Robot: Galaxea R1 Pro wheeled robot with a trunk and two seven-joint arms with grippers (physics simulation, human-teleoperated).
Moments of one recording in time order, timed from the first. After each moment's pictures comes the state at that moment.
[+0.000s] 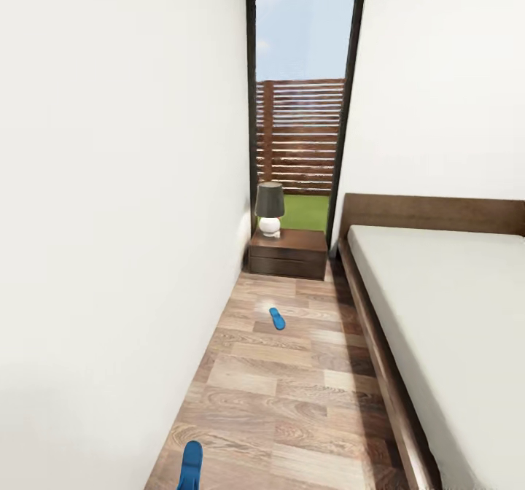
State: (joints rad) left arm -0.37 0.10 0.29 -0.02 -0.20 -0.27 -0.69; right arm 0.00 -0.21 -0.38 -0.29 -0.04 -0.06 0.94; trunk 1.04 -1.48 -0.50
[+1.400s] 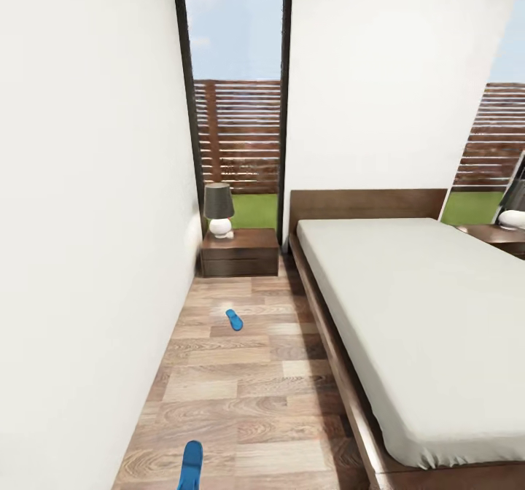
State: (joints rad) left arm -0.37 0.10 0.29 -0.02 -0.20 -0.27 -0.69; right arm 0.00 -0.21 -0.38 -0.29 -0.04 -0.06 0.94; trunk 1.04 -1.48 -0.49
